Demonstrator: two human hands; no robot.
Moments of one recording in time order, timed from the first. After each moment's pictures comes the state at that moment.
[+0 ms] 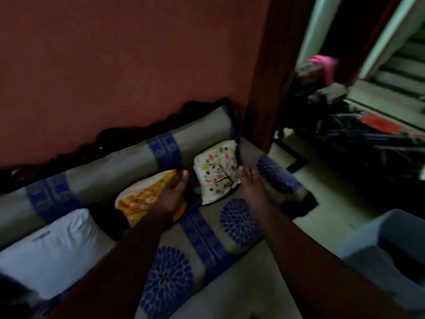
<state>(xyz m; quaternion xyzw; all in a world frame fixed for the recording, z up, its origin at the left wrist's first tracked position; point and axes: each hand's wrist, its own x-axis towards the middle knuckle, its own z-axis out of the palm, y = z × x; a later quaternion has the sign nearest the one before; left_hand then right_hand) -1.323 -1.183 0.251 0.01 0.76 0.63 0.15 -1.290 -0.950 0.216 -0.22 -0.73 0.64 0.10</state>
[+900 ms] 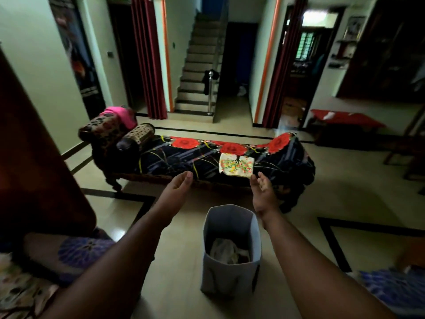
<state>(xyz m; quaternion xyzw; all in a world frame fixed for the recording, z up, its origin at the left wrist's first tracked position) -1.101 -0.518 0.350 0.39 0.63 0.56 0.36 -0.893 -0.374 0.304 -0.44 -0.56 0.51 0.48</state>
